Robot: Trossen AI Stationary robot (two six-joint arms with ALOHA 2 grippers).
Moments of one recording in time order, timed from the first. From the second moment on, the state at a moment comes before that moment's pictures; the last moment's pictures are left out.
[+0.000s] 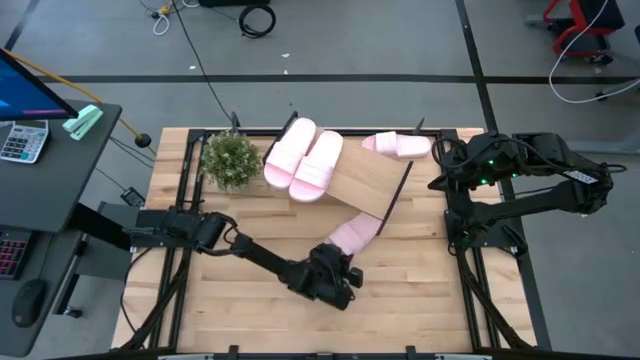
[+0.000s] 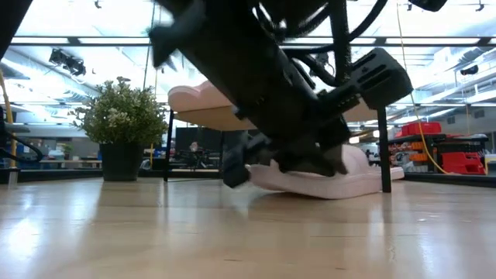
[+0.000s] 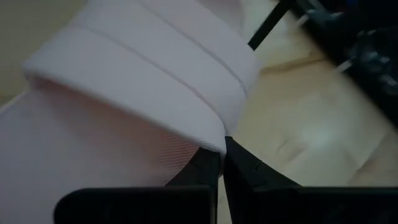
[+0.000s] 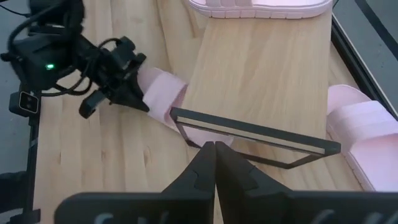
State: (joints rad) left arm -0.44 2.36 1.62 -0.24 -0.86 -1.44; right arm -0.08 0.87 1.35 -1.31 0.00 0.20
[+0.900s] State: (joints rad) left arm -0.63 2.36 2.19 -1.39 -0.86 -1.78; right arm -0.08 0.87 1.35 -1.31 -0.01 0.13
